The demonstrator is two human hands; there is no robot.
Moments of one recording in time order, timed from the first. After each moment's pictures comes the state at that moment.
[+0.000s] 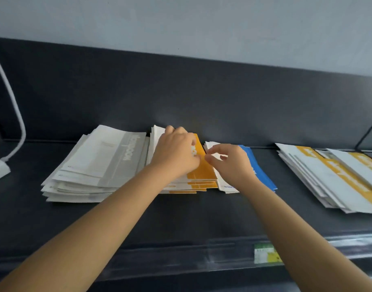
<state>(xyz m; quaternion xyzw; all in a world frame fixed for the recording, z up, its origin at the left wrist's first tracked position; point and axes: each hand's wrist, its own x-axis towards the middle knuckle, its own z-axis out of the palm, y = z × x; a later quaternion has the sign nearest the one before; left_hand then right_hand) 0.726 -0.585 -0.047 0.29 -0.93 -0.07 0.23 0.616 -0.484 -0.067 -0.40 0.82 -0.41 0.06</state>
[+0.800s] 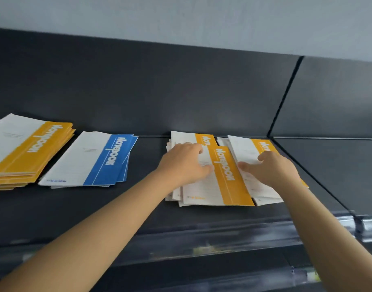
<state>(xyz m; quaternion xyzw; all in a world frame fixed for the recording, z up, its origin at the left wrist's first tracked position) 0.444 -0.352 -0.073 0.25 -0.95 -0.17 0.10 0.296 -0.206 -0.071 -0.24 0.96 -0.14 0.03</state>
